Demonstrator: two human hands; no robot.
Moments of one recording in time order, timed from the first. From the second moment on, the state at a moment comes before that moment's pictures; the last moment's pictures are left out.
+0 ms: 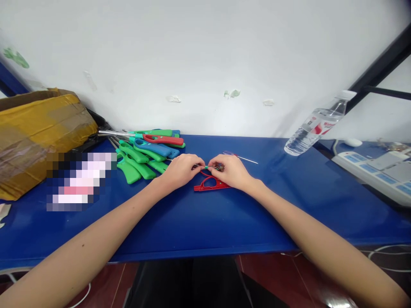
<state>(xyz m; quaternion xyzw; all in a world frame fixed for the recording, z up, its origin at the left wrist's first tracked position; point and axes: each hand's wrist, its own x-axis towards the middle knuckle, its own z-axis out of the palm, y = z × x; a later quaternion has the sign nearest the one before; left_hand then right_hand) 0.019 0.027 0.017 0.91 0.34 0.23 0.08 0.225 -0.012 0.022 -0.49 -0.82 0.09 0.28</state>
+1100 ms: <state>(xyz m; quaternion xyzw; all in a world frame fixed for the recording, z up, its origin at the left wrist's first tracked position) 0.024 0.023 0.019 0.91 0.35 0.22 0.08 0.219 -0.018 0.026 -0.53 -0.81 0.05 0.25</state>
